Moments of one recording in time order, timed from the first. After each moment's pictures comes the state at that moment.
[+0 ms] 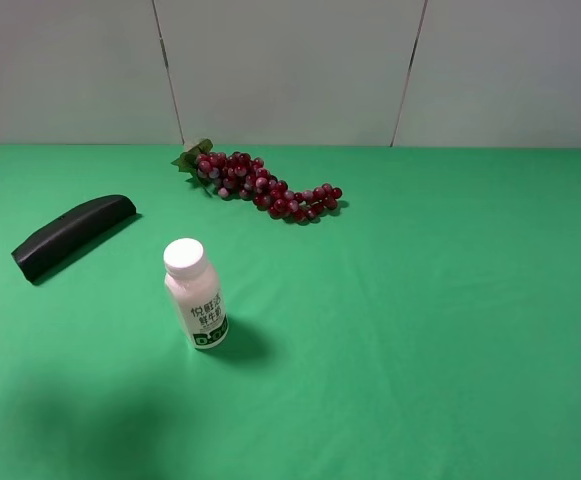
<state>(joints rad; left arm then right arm) -0.09 1.02 -0.89 0.20 0.98 0.01 0.00 -0.01 -0.50 -0.05 1.01 -0.02</state>
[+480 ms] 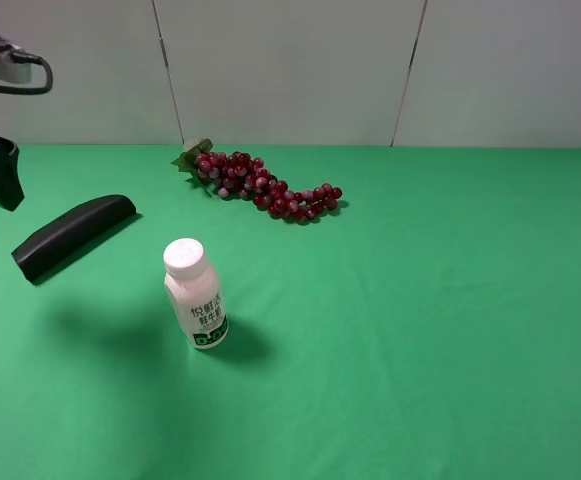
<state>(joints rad) -0.09 1.42 -1.03 0.20 0.89 0.12 0.00 -0.01 -0.50 -0.05 1.01 -0.02</state>
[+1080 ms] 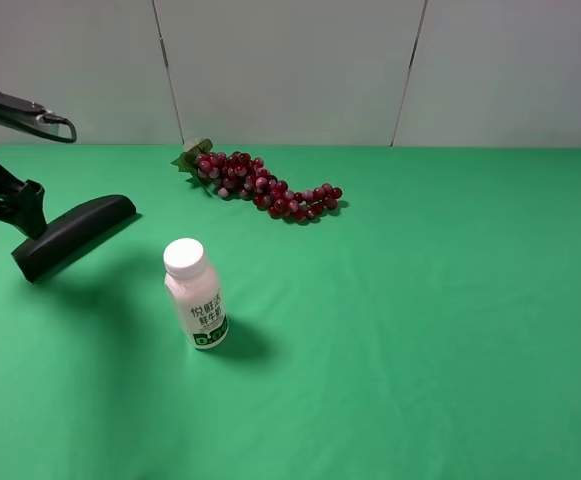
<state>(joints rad) 0.05 1.69 -1.03 0.11 0.69 0.35 0.00 -0.01 -0.50 -0.05 1.01 -0.02</state>
